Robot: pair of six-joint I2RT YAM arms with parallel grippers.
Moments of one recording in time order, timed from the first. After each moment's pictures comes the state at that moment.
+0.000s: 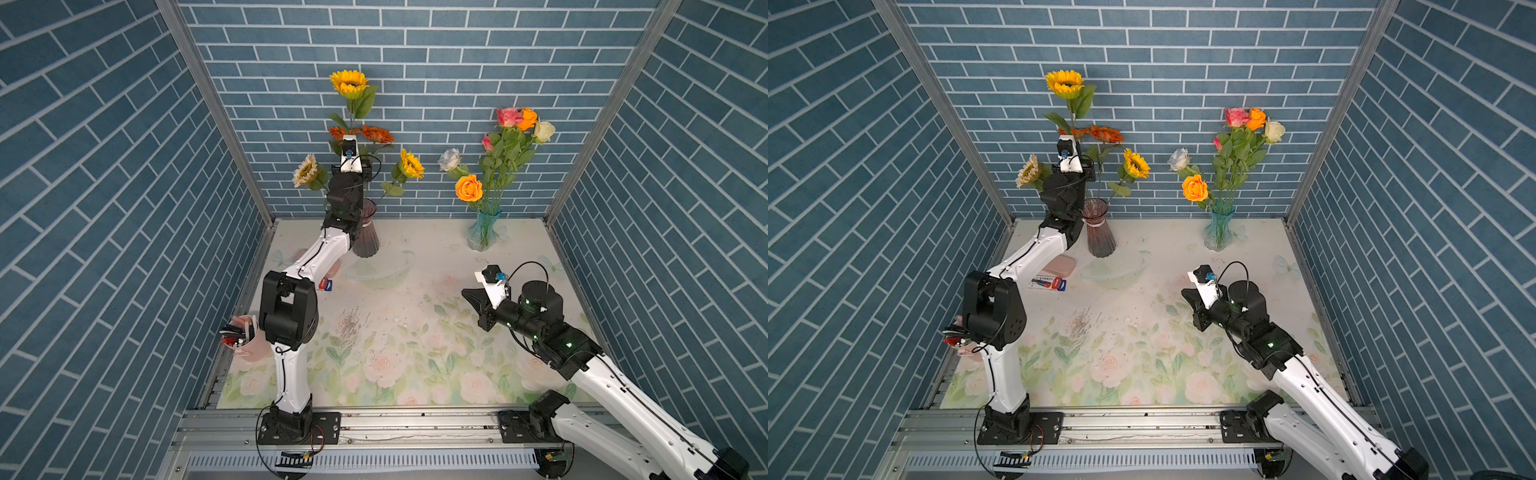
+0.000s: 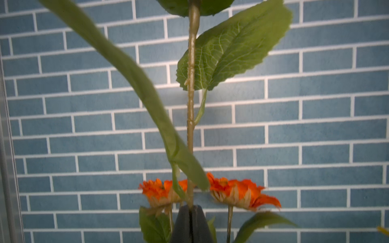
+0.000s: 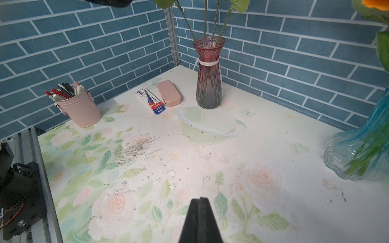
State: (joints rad) left arm -0.30 2.00 1.72 0.70 -0.31 0.16; right arm 0.60 0.80 0.70 -0.24 -0.27 -0.03
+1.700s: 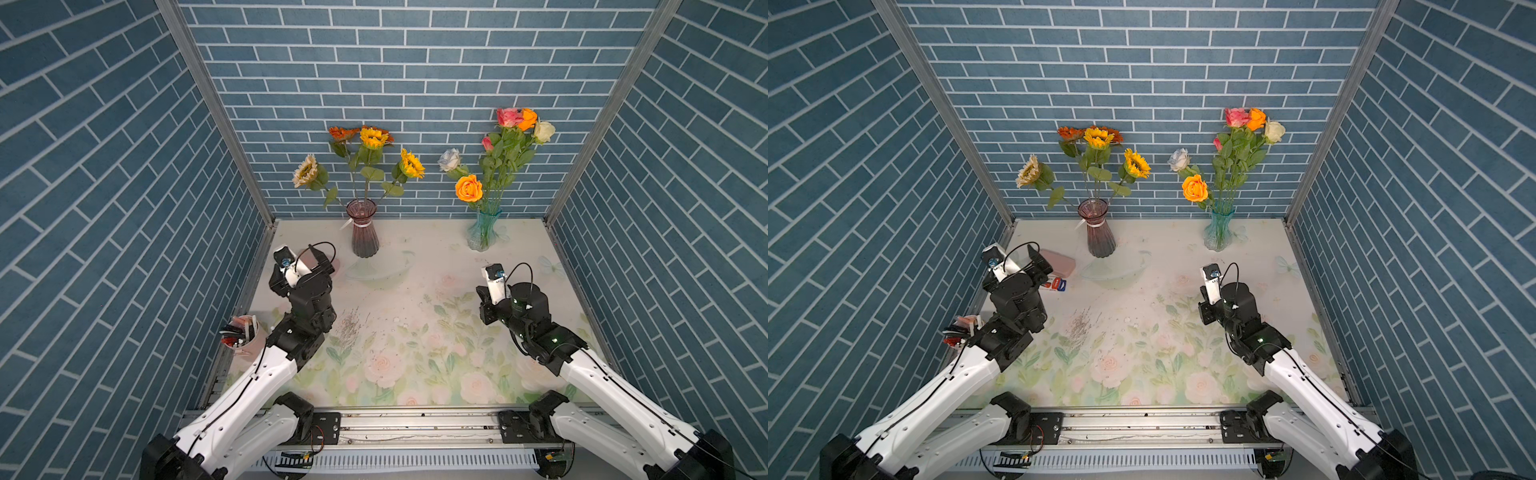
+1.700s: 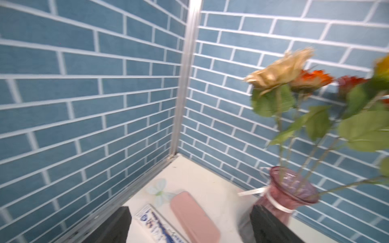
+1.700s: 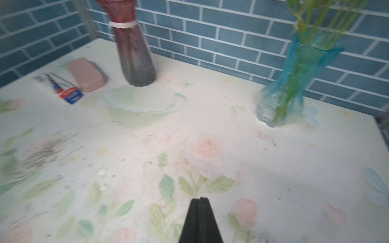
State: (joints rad) left arm -0.48 0.89 0.65 0.14 -1.05 -0.28; right arm 0.56 0.87 0.58 -0.16 0.14 0.01
